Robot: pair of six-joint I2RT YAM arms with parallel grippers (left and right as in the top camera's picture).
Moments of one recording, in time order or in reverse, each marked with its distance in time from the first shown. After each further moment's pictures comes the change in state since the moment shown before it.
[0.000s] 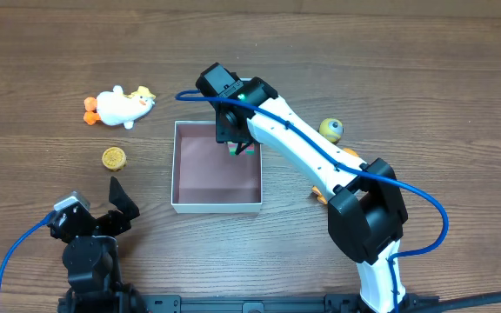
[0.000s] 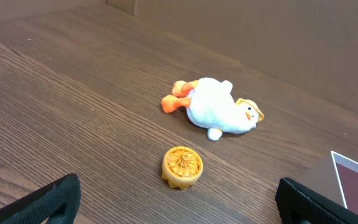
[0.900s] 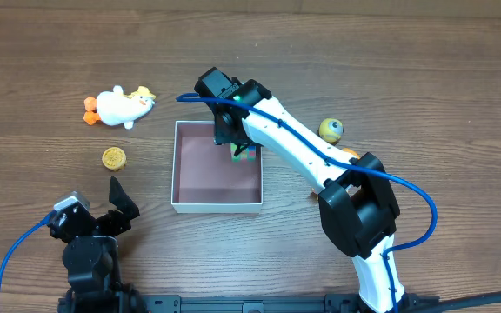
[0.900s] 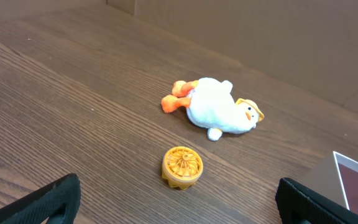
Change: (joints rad) left arm 0.000 0.000 0.000 0.000 0.000 0.000; right arm 0.000 0.050 -0.001 0.006 0.022 0.029
